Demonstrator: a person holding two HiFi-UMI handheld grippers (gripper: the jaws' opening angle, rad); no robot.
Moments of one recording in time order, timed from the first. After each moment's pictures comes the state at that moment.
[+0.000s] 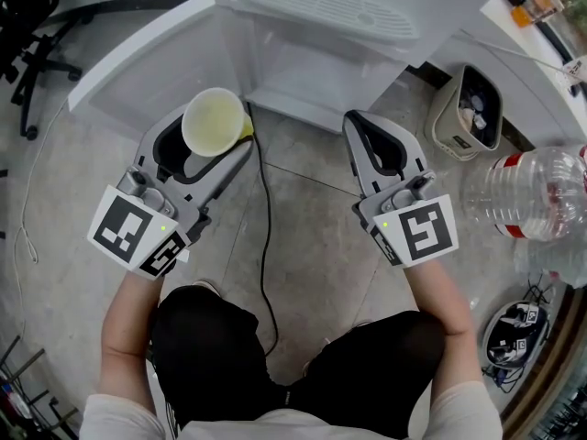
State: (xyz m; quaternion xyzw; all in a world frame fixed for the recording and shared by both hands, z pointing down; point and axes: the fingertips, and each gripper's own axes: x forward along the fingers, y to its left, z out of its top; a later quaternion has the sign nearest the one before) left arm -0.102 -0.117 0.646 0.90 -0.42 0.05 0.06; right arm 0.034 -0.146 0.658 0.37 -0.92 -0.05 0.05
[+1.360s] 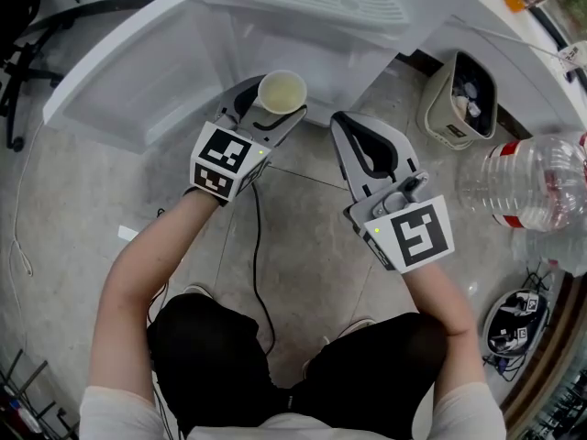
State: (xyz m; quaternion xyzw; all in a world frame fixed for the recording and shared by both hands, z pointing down) left arm -0.012 -0.216 0.779 0.91 -0.40 0.12 0.04; right arm 0.038 -0.145 0.676 0.37 -0.92 -0.04 0.07
